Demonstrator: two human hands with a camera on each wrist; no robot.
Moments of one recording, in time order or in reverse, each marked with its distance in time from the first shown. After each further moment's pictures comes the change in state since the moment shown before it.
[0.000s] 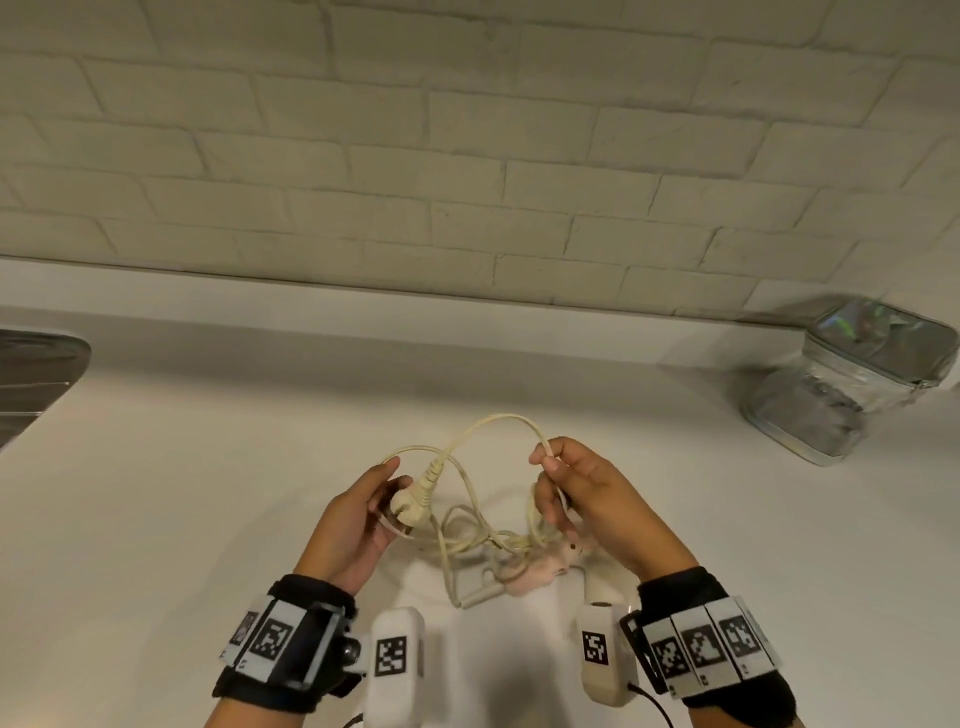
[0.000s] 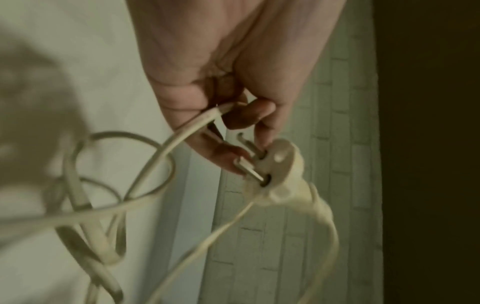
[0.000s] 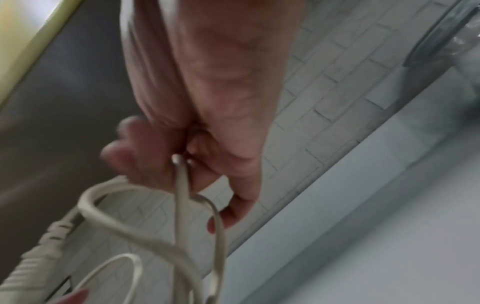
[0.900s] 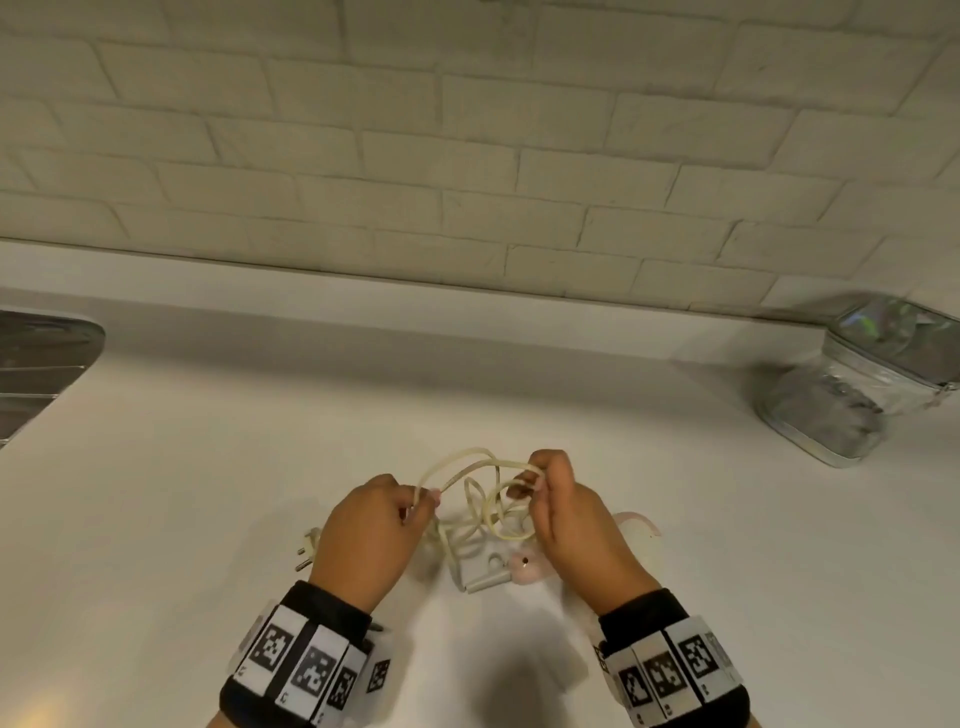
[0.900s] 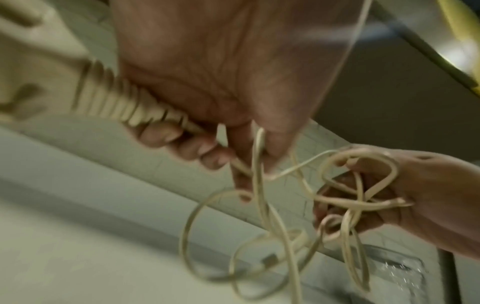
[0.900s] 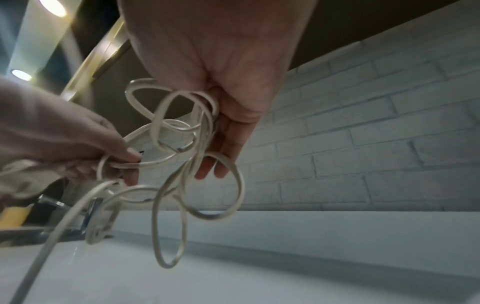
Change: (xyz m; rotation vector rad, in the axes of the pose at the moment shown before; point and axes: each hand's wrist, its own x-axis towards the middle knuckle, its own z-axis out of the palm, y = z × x) left_hand -0.030 -0.006 0.011 1.481 0.110 0.487; right_hand -0.012 0.024 0.028 -0.746 0.087 -0.221
